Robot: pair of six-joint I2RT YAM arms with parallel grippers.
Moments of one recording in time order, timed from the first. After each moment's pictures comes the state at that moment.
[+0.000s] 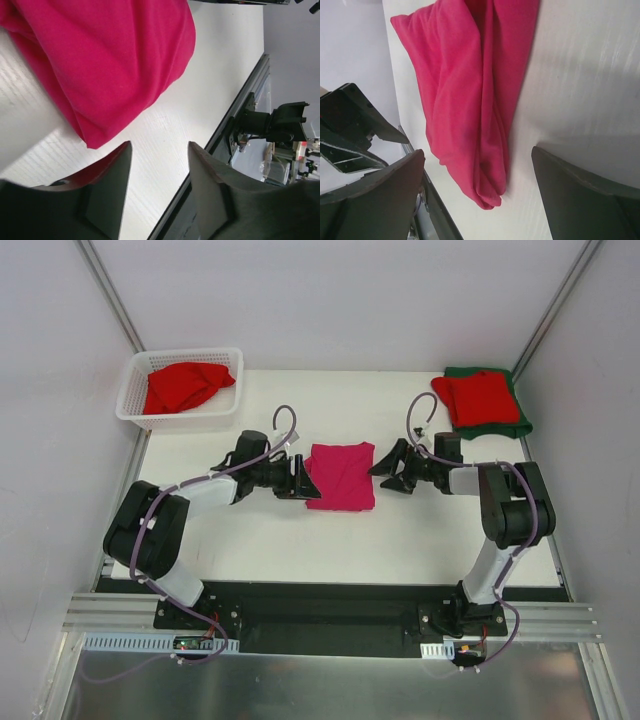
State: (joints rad) left arm -0.40 1.59 0.79 0.10 0.78 -0.58; right arm 0.12 1.83 0.82 0.26 -0.84 0.66
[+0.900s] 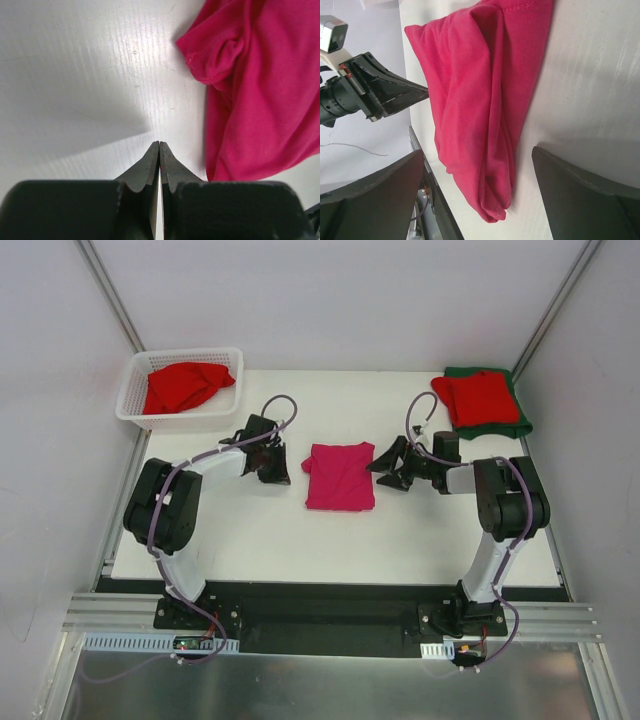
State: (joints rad) left arm -0.37 1.76 1.06 -0.30 0.27 -0.41; right arm 0.12 1.89 0.83 0.40 -0.89 0.74
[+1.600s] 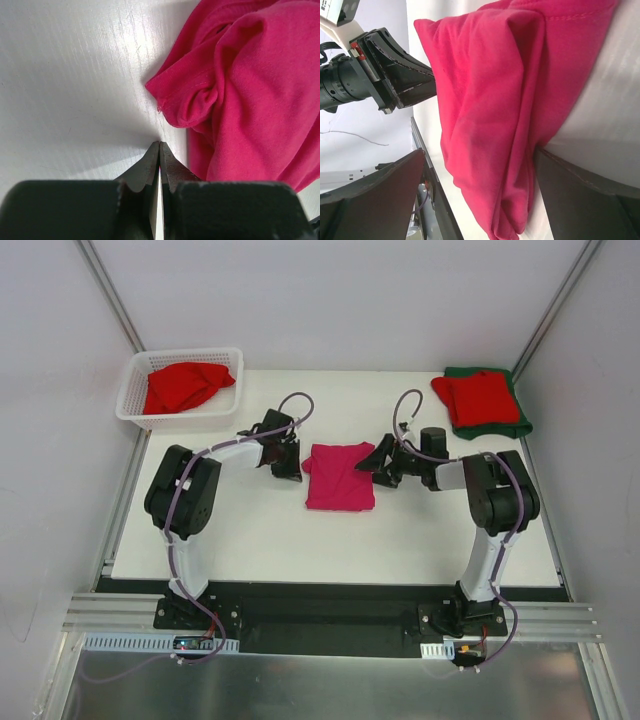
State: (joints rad) left arm -0.42 1.93 1.22 -0.33 0.25 -0.40; right arm 0.19 1.95 0.89 0.43 -0.90 0.75
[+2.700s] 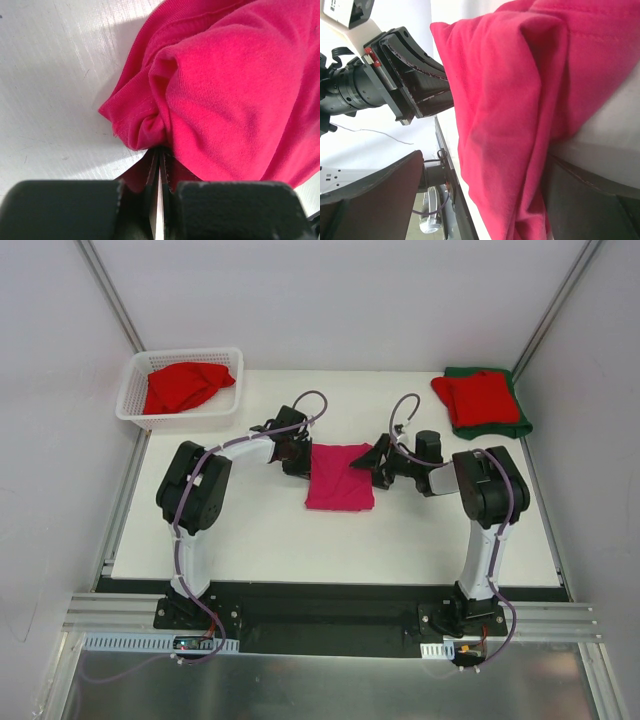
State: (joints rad) left arm -0.48 2.00 1.33 -0.38 0.26 -0.40; right arm 0.22 2.04 0.87 0.68 -0.95 0.96
